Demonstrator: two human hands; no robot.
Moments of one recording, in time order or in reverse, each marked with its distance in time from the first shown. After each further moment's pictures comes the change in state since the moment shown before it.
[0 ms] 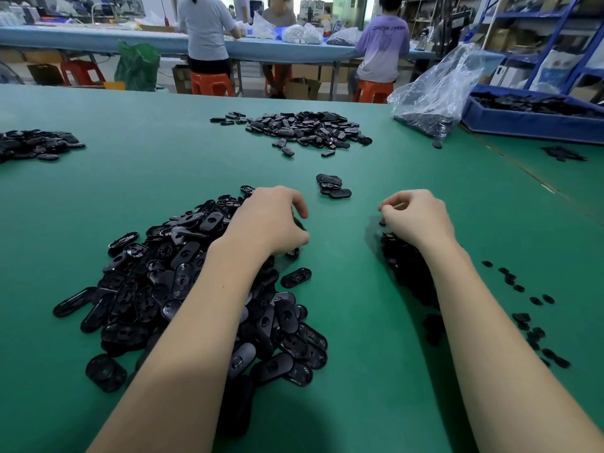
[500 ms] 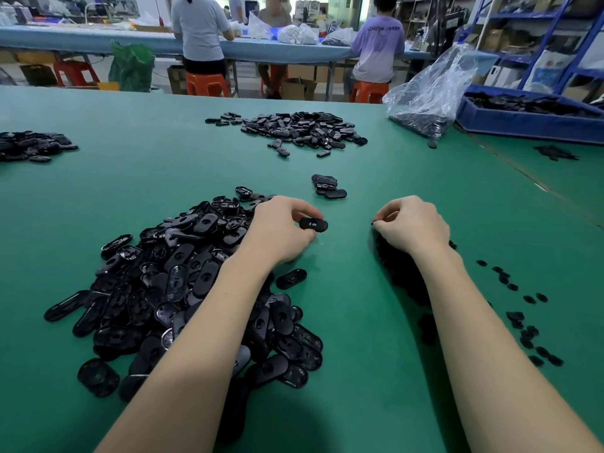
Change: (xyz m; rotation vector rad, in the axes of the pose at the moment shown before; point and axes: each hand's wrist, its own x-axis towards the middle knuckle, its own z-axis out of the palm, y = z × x) left_hand 0.001 0.007 0.027 -0.326 0.048 -0.001; right_hand -0.003 0.004 0.003 -0.188 -0.014 0.012
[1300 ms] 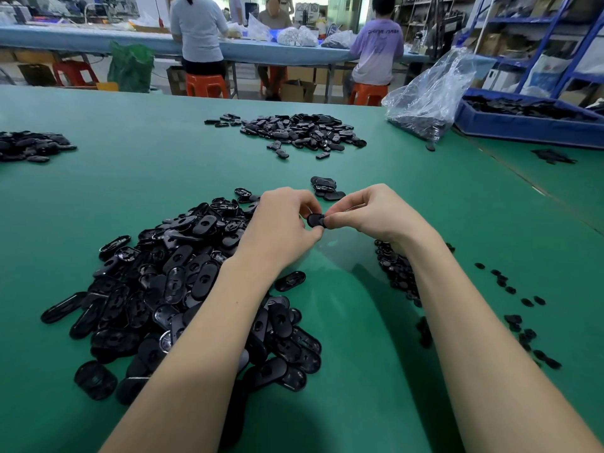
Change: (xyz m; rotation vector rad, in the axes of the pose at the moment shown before) left_hand 0.000 0.004 0.001 0.169 0.184 0.275; right_hand -0.018 -0.045 -0.012 0.435 -0.344 -0.231
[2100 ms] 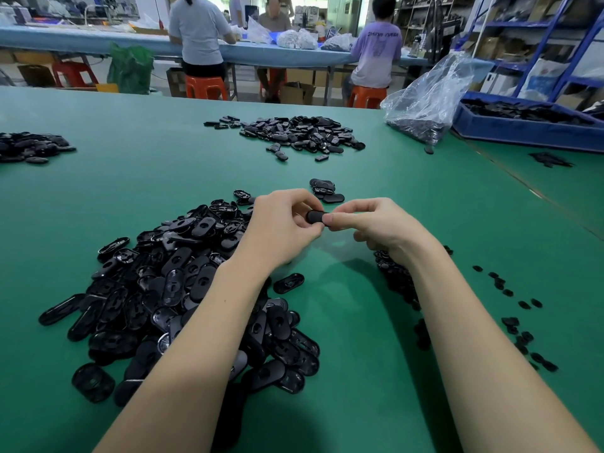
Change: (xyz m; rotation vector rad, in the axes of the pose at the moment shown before) left_hand -0.002 -0.001 -0.003 -0.245 0.000 -0.072; right_hand -0.002 0.013 0.000 0.213 -0.044 0.103
